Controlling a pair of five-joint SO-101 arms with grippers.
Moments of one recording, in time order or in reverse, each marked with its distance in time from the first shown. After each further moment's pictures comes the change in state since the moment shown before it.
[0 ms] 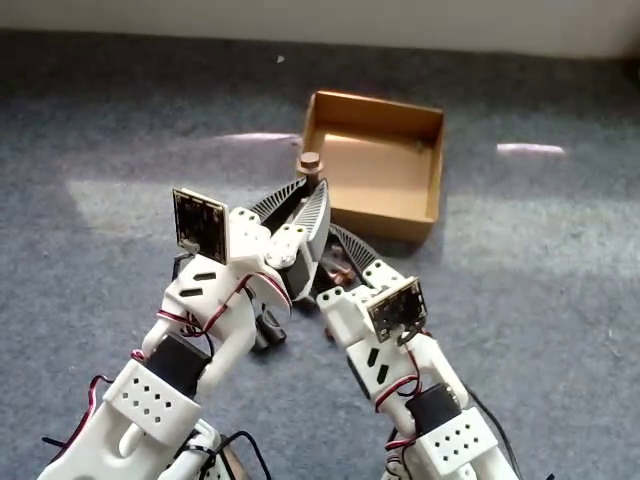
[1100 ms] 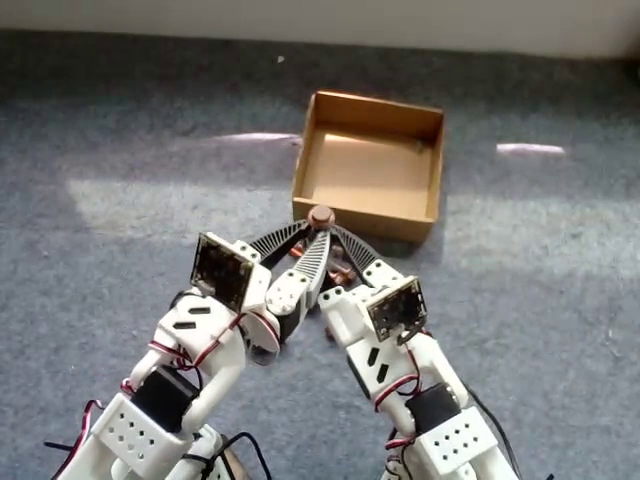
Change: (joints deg) left arm 3.8 -16.3 8.2 13.1 -11.6; right arm 1.0 0.0 0.0 0.1 0.1
